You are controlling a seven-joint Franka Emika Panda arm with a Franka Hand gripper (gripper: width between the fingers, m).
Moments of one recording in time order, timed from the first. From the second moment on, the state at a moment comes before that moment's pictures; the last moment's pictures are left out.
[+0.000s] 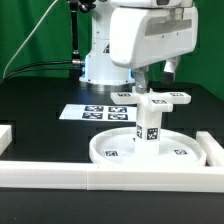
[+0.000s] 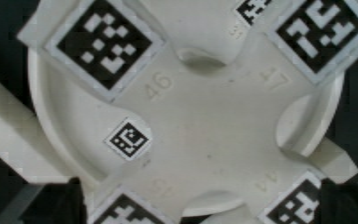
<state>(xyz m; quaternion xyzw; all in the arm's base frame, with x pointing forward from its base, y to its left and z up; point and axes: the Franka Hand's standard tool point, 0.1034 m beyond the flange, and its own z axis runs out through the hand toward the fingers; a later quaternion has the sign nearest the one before) 0.576 0.046 0.121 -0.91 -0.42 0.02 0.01</state>
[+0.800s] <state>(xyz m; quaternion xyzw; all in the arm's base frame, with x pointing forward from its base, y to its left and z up) 0.573 0.034 0.109 -0.91 -0.42 0.03 0.01</state>
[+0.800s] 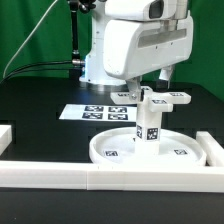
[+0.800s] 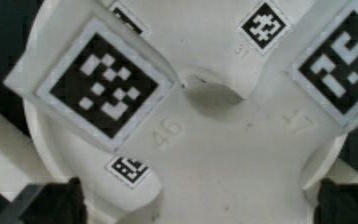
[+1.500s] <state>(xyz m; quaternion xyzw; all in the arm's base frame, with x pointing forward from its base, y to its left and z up) 0.564 0.031 0.096 -0.91 -0.42 0.03 0.02</state>
